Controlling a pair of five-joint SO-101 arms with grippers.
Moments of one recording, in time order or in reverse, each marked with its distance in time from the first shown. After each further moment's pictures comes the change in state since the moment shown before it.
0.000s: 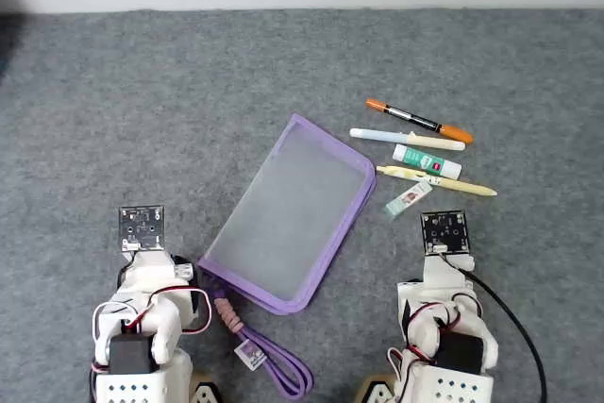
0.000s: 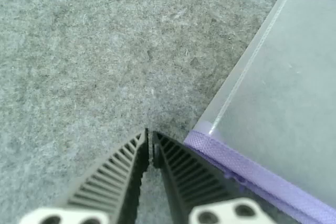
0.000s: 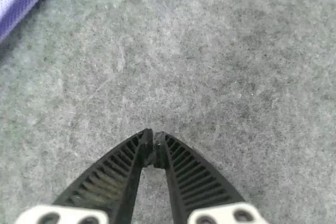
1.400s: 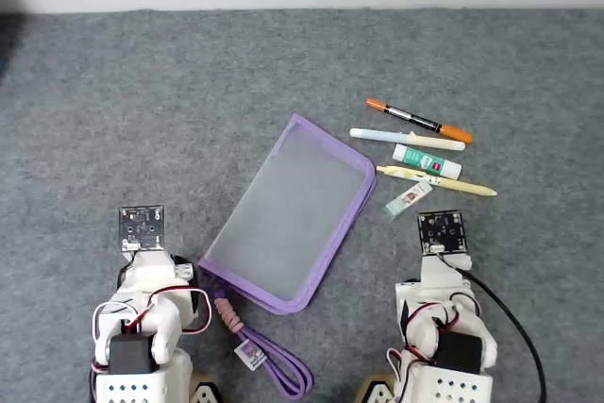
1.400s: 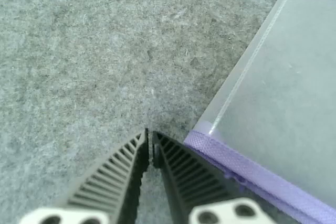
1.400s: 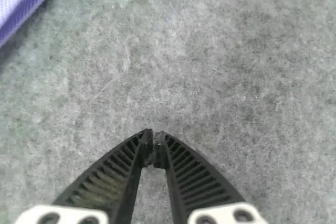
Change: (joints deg) left arm 0.0 0.0 0.0 0.0 0.0; right arm -1.3 0.0 0.0 0.0 0.2
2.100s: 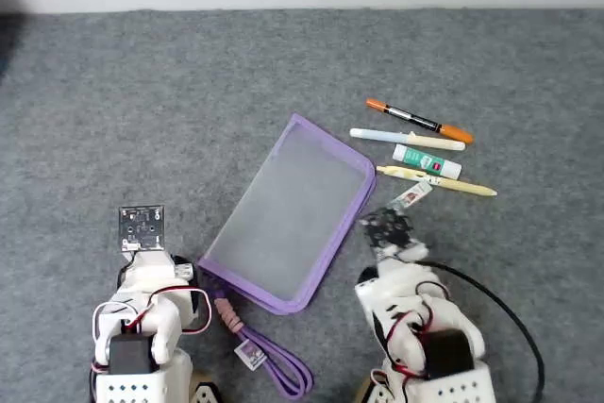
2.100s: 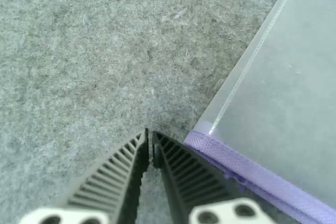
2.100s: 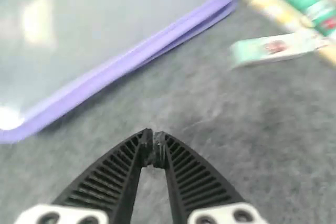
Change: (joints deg) left arm 0.0 0.0 0.0 0.0 0.0; right arm -24.3 8.0 -10.9 -0.4 -1.8
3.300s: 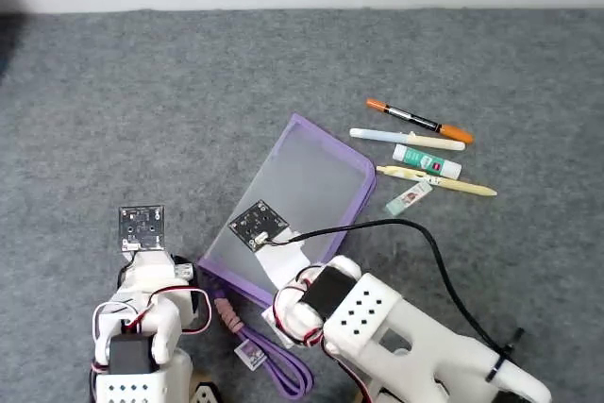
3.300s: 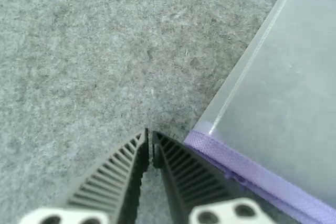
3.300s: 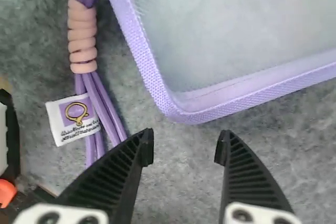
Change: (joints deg) left arm 0.0 0.0 0.0 0.0 0.0; right arm -37.7 58.7 -29.8 -5.1 -24.6
